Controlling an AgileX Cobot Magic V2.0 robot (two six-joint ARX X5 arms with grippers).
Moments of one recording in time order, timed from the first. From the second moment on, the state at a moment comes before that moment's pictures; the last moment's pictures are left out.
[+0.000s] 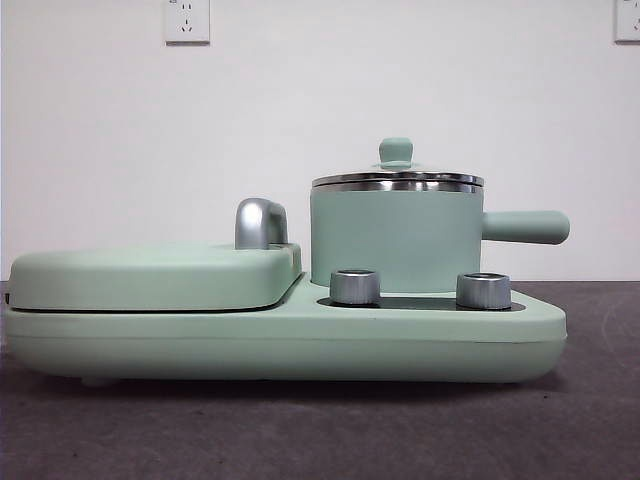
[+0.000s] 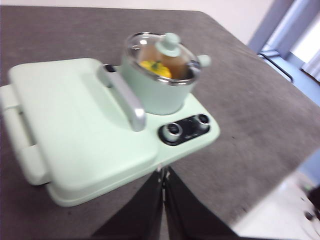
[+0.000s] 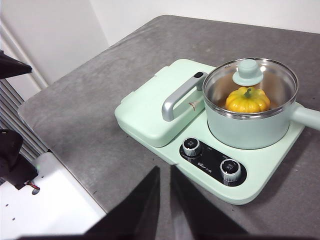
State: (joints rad) left arm -0.61 0.39 0.90 -0.89 0.12 -0.28; right arm 0.85 0.40 1.04 -0.98 -0.03 0.28
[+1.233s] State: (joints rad) left arm 0.02 0.00 0.03 -0.18 0.09 -0.04; right arm 0.85 0.40 1.04 -0.98 -0.03 0.28
